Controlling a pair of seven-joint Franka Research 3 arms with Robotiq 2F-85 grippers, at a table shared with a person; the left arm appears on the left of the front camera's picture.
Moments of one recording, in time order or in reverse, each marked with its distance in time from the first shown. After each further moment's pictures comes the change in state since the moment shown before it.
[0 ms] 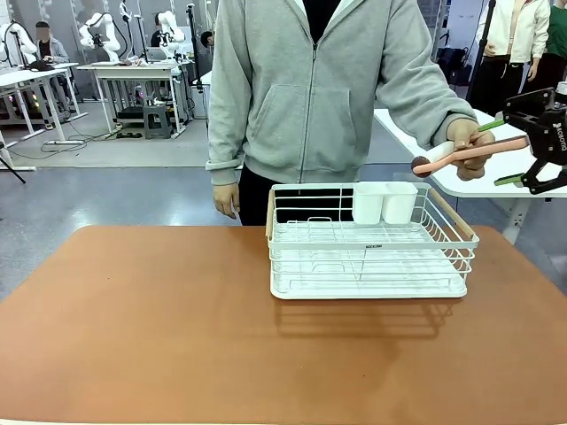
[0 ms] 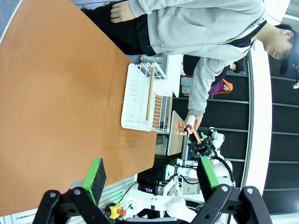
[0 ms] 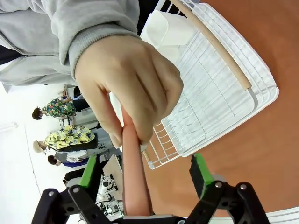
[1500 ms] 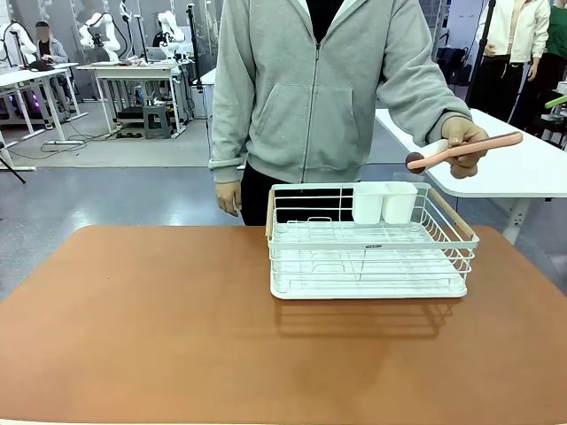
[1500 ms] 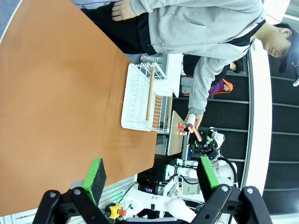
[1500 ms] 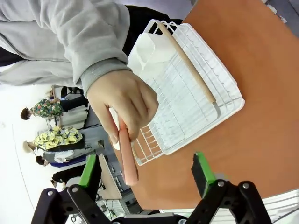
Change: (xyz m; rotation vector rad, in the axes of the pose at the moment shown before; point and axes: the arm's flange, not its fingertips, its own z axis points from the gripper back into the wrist) left arm 0.000 0.000 0.000 0.000 0.000 0.000; right arm 0.044 0.015 0.073 -0.080 -0.018 0.044
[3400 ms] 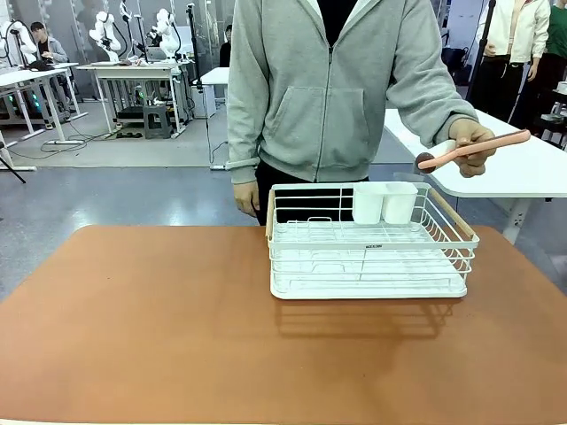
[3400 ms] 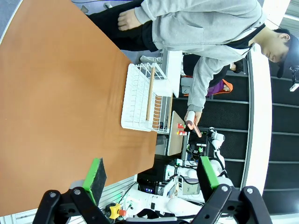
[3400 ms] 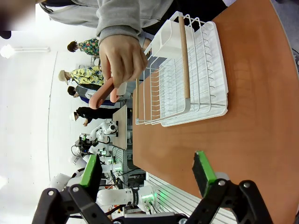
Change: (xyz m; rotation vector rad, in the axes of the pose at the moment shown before) left arm 0.000 0.000 0.001 -0.001 -0.002 0.000; right arm 0.101 -0.170 0.072 0.360 0.223 0.278
